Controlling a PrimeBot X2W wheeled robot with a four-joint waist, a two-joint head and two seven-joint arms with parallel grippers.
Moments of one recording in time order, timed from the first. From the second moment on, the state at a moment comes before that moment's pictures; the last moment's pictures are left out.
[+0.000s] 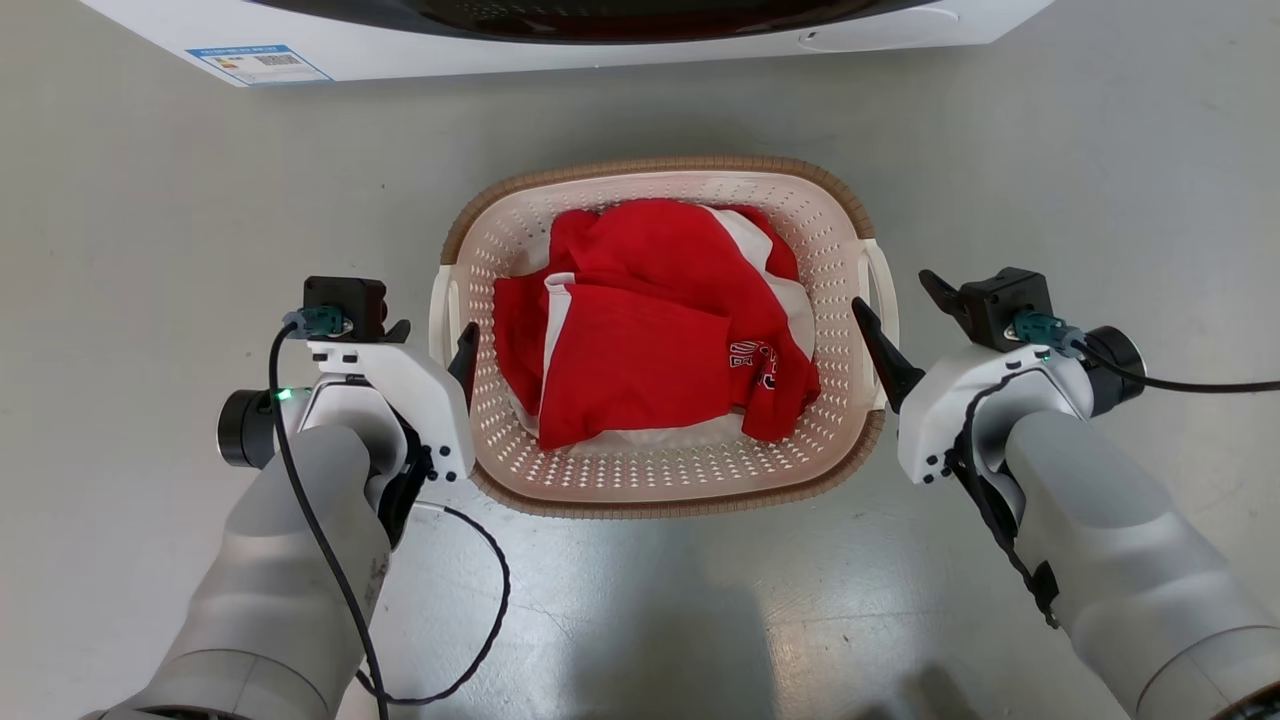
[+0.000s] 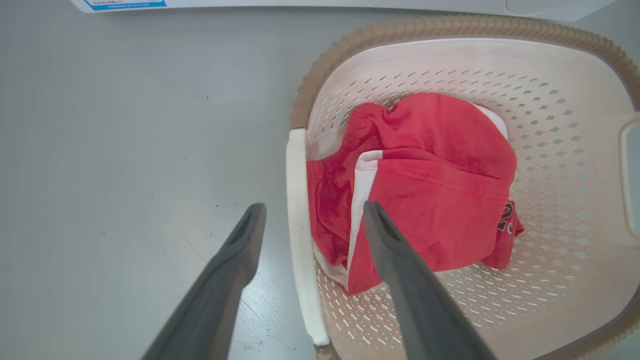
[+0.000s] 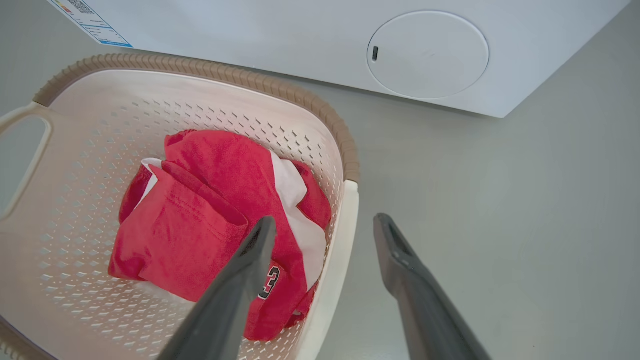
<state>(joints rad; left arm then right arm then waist) -0.89 0.06 -0.32 1.27 -0.41 -0.13 -0.15 -0.85 -0.14 0.56 1.12 0.39 0.12 -0.24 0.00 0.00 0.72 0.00</state>
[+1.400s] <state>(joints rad) -0.97 0.08 -0.39 1.29 -0.44 -0.12 -0.14 -0.93 -0.10 0.60 1.21 0.48 0.12 -0.25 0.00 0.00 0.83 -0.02</state>
